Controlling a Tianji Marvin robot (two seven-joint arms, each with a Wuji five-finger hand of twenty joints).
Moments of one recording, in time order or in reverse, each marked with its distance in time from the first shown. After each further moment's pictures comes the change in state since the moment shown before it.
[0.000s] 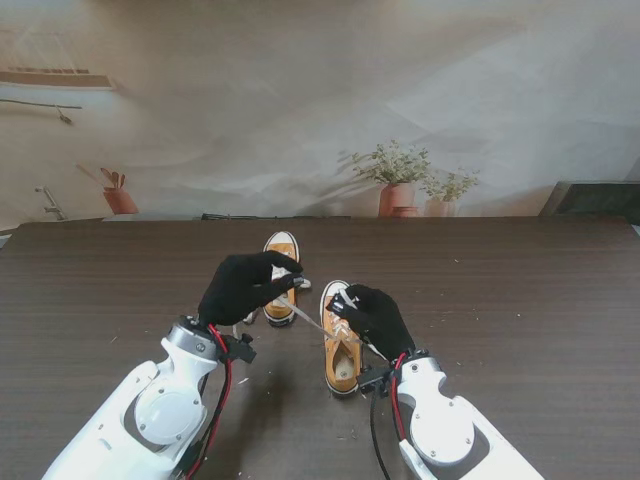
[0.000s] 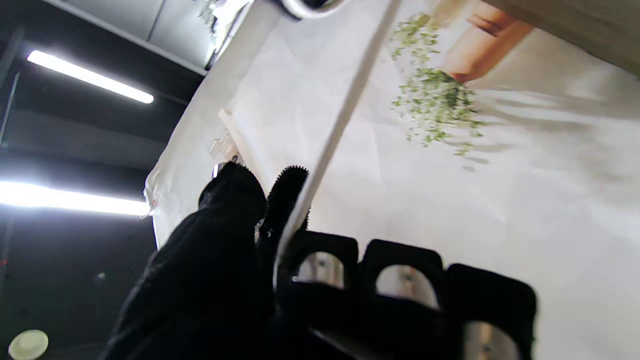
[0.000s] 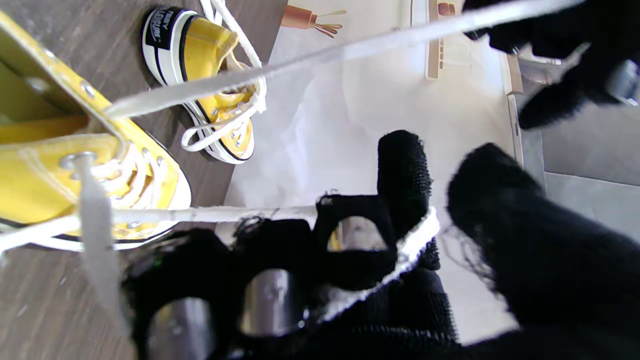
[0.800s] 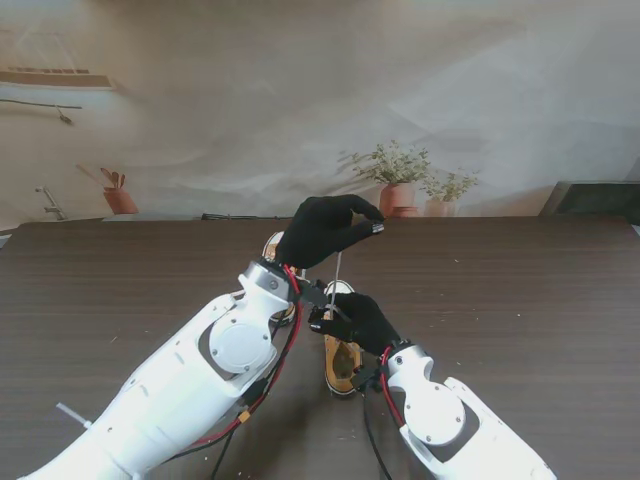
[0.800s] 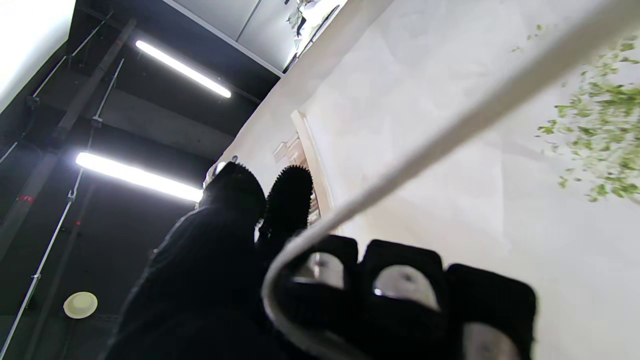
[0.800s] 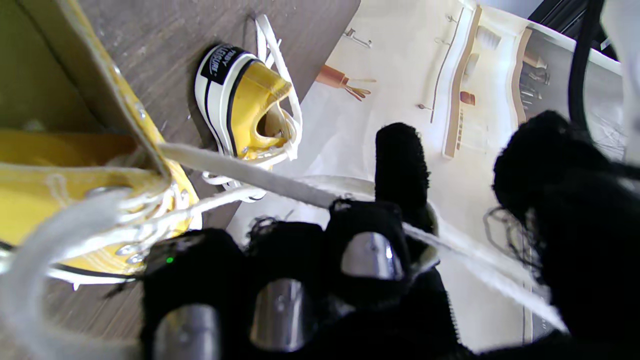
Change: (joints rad) left arm -0.423 -0.079 0.347 0.201 -0.207 0.018 0.039; right arm 0.129 0.028 -0.080 0.129 -0.117 -0.017 0.097; left_hand 0.000 0.000 0.000 0.000 0.000 0.000 0.021 0.000 0.000 -0.001 0.002 0.000 0.000 0.000 0.000 0.000 0.000 0.000 0.000 0.014; right_hand -0.079 -0.168 -0.032 0.049 0.071 0.002 -0.136 0.083 -0.001 -0.070 0.060 0.049 0.002 -0.084 0.023 0.057 0.020 -0.100 0.001 0.057
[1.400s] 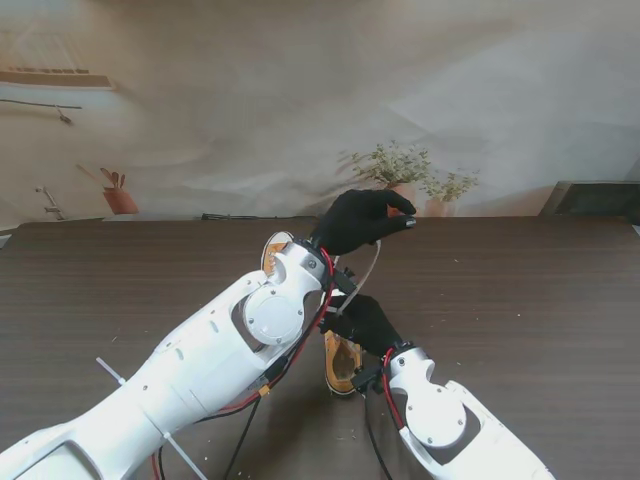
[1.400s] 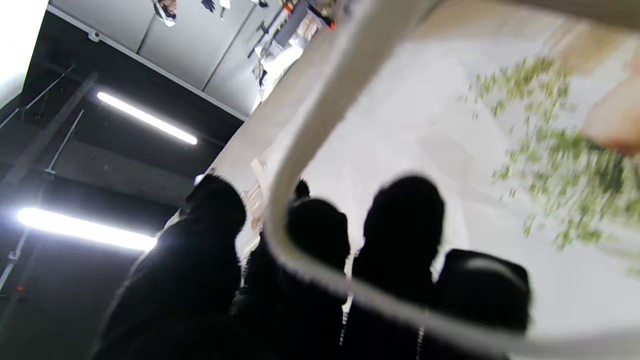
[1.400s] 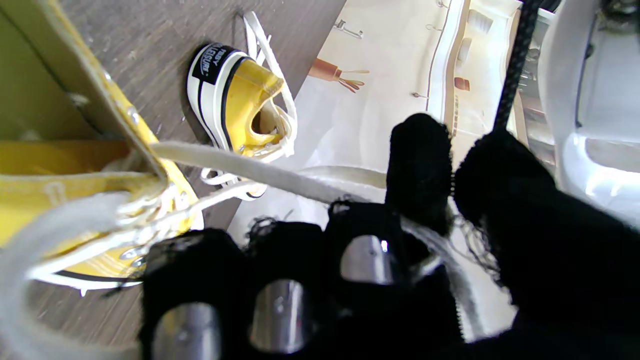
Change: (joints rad) left arm -0.178 -0.071 0.134 0.167 -0.023 0.138 -0.059; right arm -0.013 -0.005 0.009 0.000 0.046 -0.019 -0.007; left_hand -0.106 0.076 -0.010 0.002 -0.084 -0.002 -0.173 0.069 -0.167 -0.039 -0.295 0.023 -0.108 -0.005 -0.443 -0.064 -0.186 0.023 -0.155 -0.289; right_hand 0.102 0.104 0.012 -0.069 0.123 -0.071 0.277 0.108 0.000 0.004 0.014 0.002 0.000 0.003 0.000 0.003 0.001 0.002 0.000 -0.023
